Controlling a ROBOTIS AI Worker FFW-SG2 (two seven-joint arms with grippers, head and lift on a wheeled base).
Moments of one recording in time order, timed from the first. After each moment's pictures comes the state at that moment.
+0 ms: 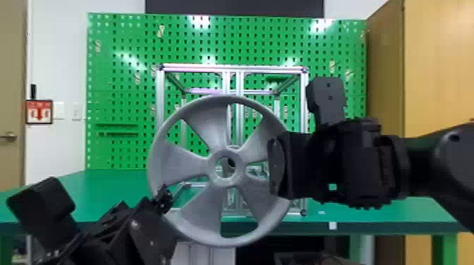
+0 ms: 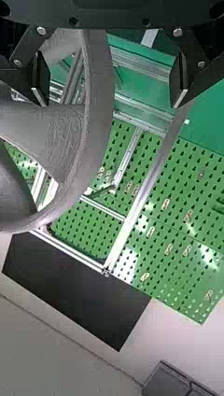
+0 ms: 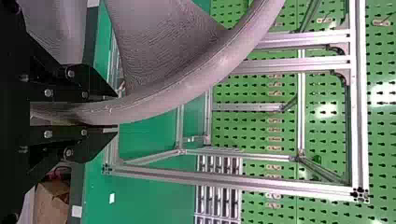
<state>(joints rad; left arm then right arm) -0.36 0.36 -0.23 -2.14 0.85 0.26 0.46 -1.21 -0.52 0.59 -1.85 -1.62 0.89 -1.18</state>
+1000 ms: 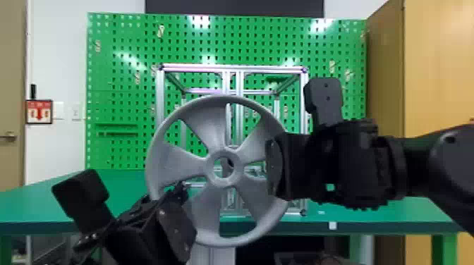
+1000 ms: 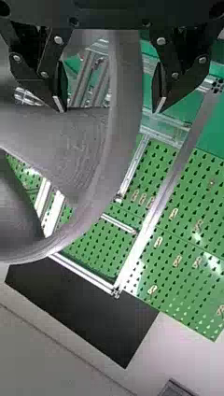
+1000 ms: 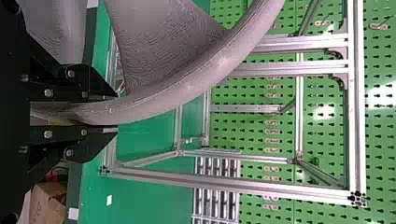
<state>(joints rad) -0.47 0.34 -0.32 -2.03 0.86 0.25 0.46 -1.21 -0.52 0.61 -1.85 -1.60 0.89 -1.17</state>
